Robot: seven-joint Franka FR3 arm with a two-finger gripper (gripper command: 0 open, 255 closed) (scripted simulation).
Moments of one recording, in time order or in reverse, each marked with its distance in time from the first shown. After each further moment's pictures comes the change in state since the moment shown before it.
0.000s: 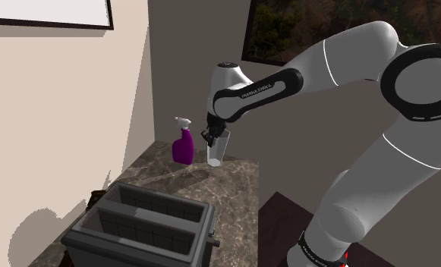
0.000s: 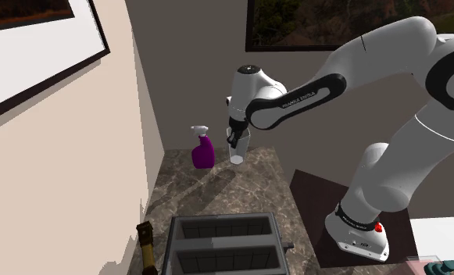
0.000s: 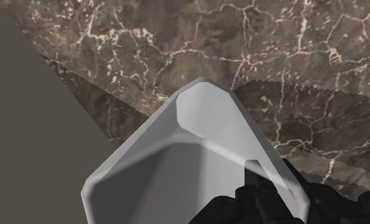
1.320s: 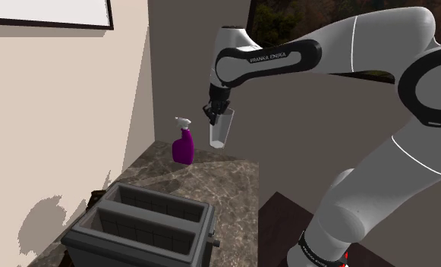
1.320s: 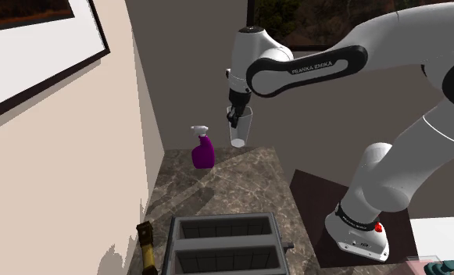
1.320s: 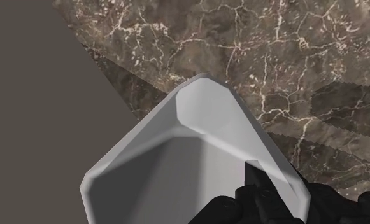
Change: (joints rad) arm 0.005 -0.078 -0.004 0.199 0.024 -0.276 -0.035
